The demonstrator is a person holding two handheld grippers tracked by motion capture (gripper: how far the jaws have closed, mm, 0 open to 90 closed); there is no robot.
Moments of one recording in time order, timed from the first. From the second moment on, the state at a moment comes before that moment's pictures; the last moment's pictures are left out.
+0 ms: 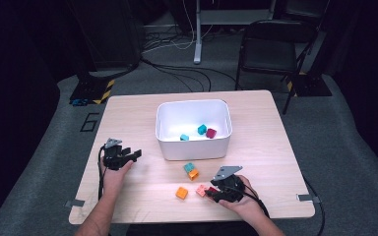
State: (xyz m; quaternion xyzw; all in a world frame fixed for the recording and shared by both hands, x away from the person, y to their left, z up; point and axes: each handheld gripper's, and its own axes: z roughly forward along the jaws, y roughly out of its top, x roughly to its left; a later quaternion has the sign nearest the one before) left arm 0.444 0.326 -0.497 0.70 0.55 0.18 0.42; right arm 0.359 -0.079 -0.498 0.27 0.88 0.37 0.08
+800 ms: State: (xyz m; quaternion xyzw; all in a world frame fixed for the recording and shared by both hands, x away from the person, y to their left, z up) left arm 0.437 0.331 -0.495 0.69 0.56 0.19 0.42; right arm 0.374 -0.089 -0.498 0.30 0.88 0.35 0.09
